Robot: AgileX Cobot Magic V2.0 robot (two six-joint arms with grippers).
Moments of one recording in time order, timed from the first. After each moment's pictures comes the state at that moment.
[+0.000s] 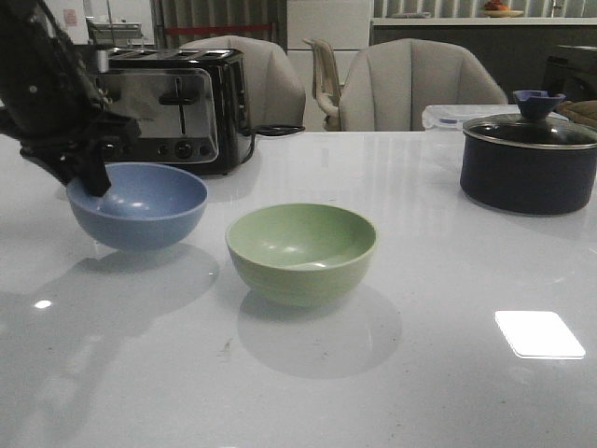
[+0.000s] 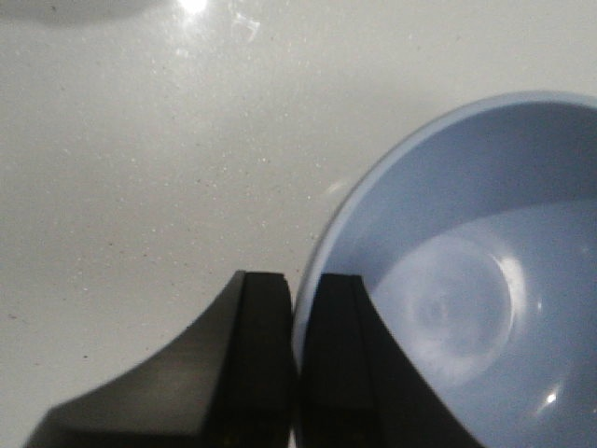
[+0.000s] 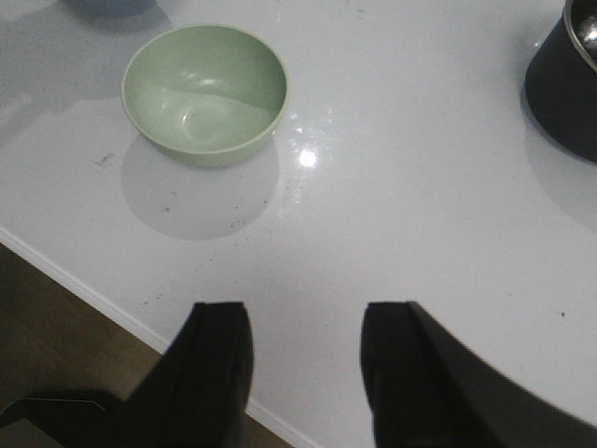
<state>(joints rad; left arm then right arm) -0.18 1.98 -1.57 -0.10 0.80 0.11 0.40 0.72 -0.75 0.06 0.79 -0.12</state>
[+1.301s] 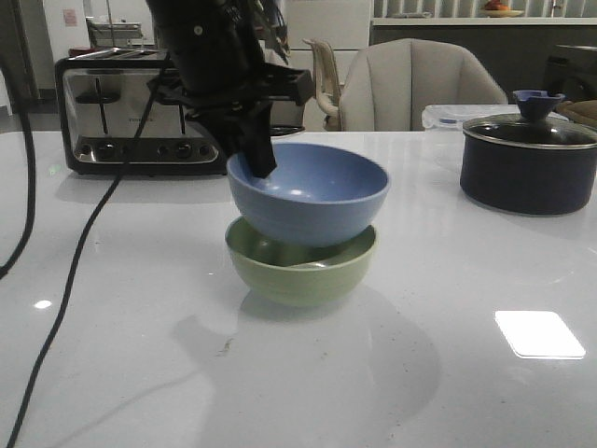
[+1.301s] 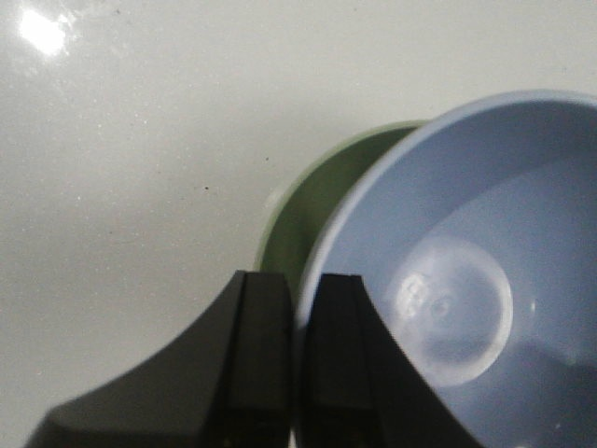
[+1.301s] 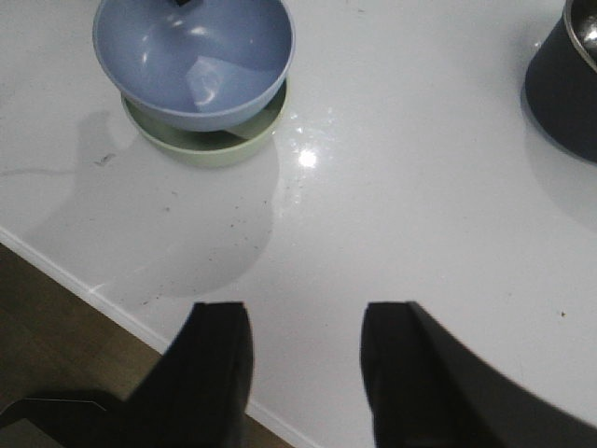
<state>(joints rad) -0.54 2.03 -1.77 -0.17 1.00 0.11 0.40 0.72 -0.75 0.06 0.79 -0.12</state>
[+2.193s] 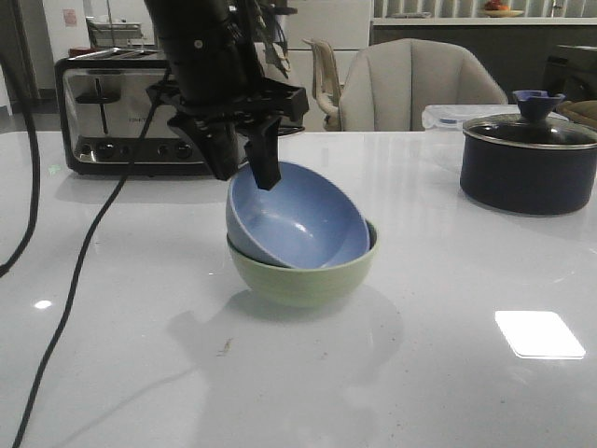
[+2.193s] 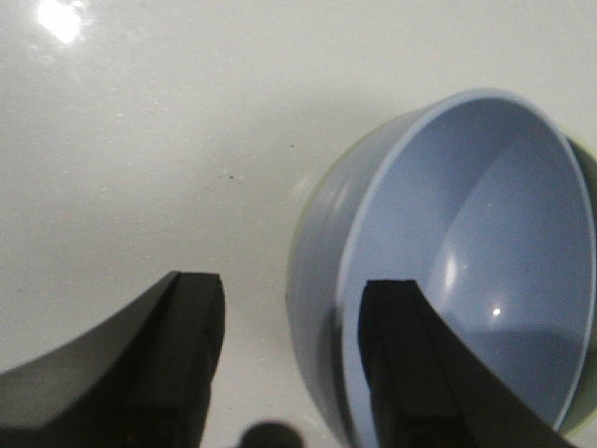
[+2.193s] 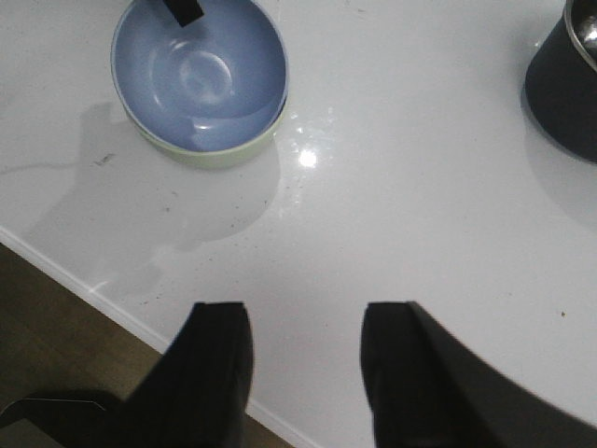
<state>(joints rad) -0.54 2.04 -1.80 -0.10 1.04 0.11 0.40 0.72 -0.75 0.06 0.79 -0.12</state>
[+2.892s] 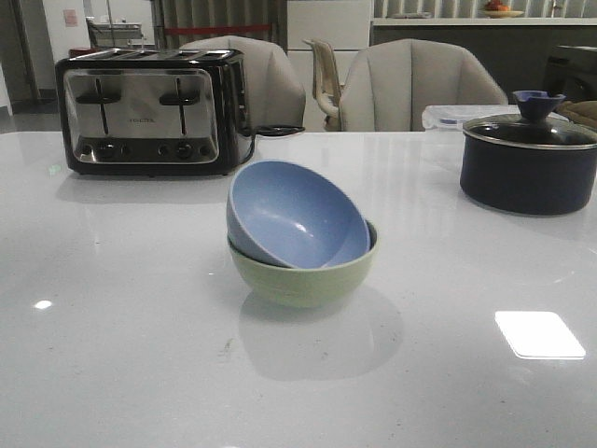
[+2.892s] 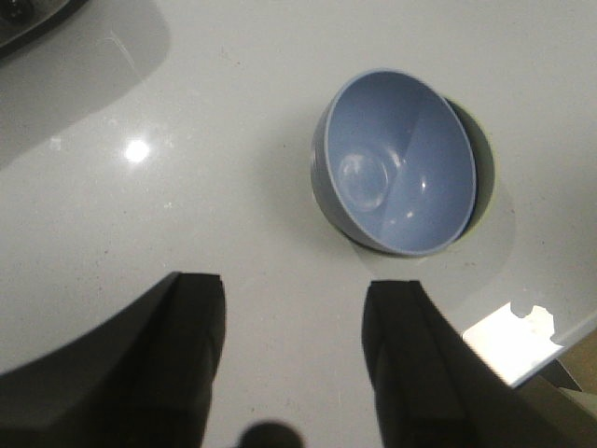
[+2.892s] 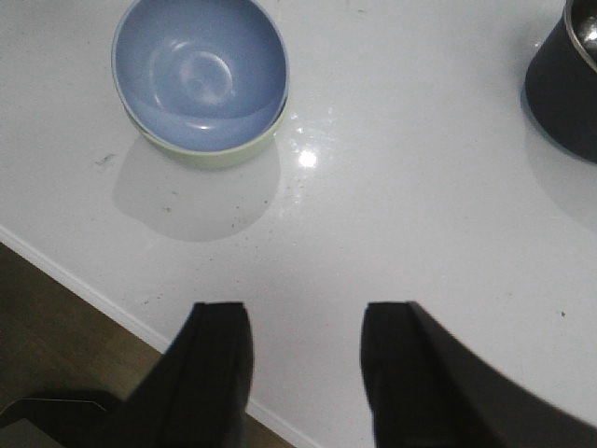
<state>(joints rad) -0.54 1.40 -1.42 -0.04 1.02 0.11 0.40 0.72 -0.75 0.06 0.79 -0.12</state>
